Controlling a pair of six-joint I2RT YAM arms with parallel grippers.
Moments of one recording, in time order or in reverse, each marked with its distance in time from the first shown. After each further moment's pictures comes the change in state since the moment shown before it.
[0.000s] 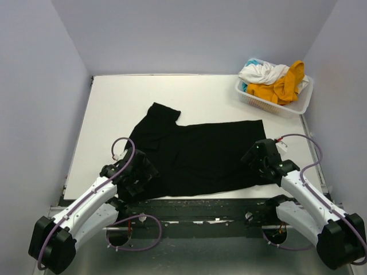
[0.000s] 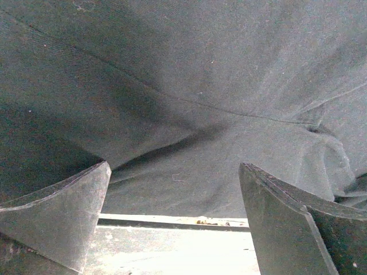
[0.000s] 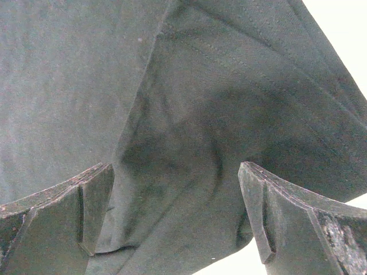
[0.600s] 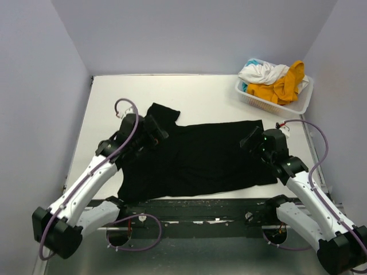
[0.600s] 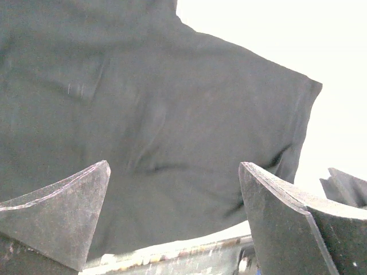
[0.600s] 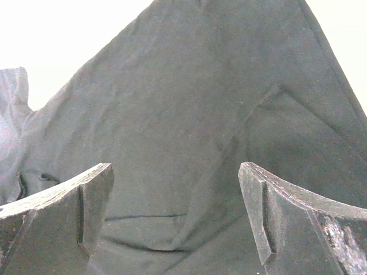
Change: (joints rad) left arm -0.015 0.083 0.385 0.082 -0.063 0.232; right arm 0.000 -0.096 0.141 0.065 -0.030 -0.157
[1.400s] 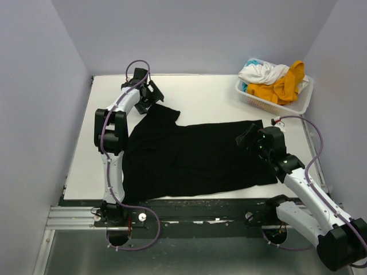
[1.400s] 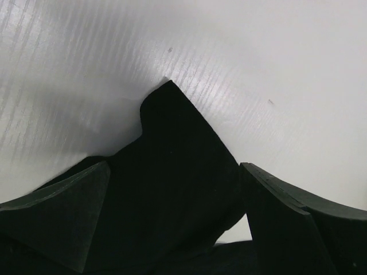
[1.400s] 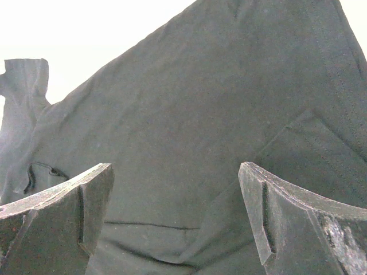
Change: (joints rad) left arm 0.373 1.318 1.043 0.033 0.140 0.184; right arm 0.000 0.058 -0.019 0.161 -0.071 -0.080
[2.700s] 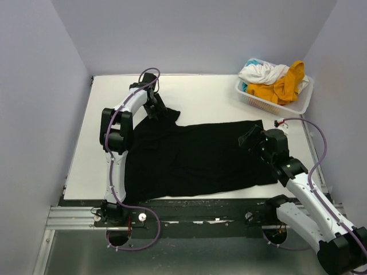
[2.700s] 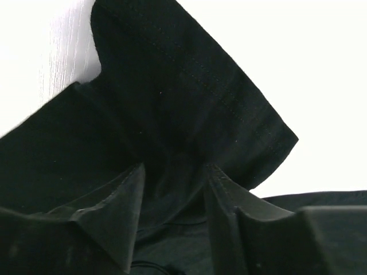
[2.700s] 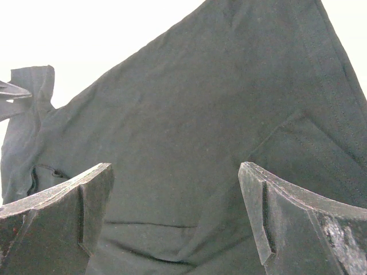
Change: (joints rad) left arm -0.062 0.059 0.047 -0.203 0.097 0.091; right arm 0.000 -0.073 -0.012 -0.024 0.023 -0.004
